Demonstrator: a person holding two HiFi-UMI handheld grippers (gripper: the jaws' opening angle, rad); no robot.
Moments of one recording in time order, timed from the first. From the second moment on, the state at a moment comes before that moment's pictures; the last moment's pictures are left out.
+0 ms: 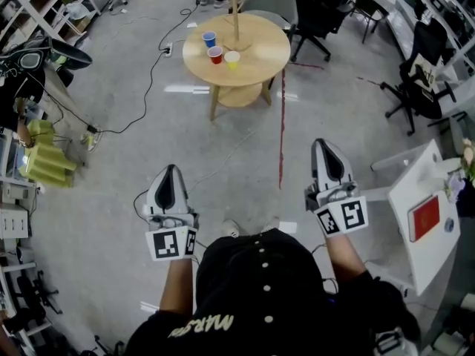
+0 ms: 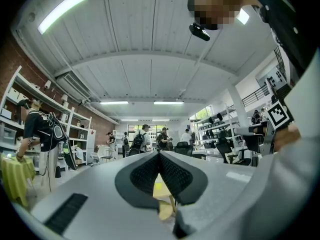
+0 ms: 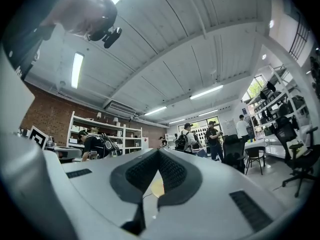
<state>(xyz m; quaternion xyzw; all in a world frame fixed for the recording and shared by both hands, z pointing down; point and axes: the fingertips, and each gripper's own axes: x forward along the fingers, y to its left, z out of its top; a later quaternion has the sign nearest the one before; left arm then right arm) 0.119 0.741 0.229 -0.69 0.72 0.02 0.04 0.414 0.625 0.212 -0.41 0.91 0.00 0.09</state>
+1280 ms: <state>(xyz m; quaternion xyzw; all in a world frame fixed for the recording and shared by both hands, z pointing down) 0.002 0.679 0.247 -0.72 0.69 0.03 0.04 0.285 0.560 0.230 -0.43 0.90 -0.01 0.09</state>
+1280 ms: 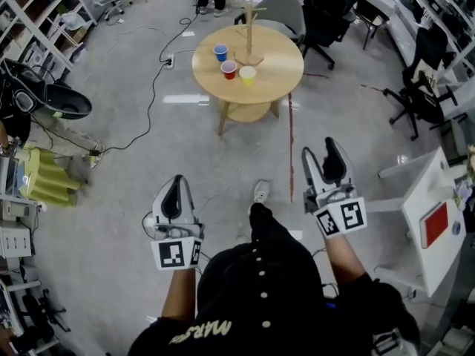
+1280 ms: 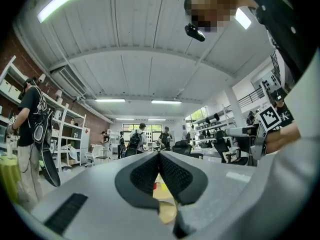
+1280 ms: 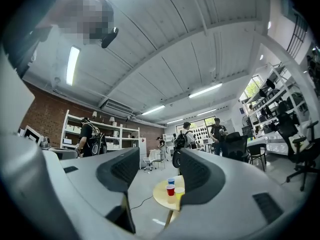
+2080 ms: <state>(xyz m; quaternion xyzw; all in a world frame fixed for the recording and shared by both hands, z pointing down) -0.031 0.407 0.229 -0.71 0.71 0.03 0.04 0.249 0.281 0.215 -0.41 0.91 -0.01 0.10</state>
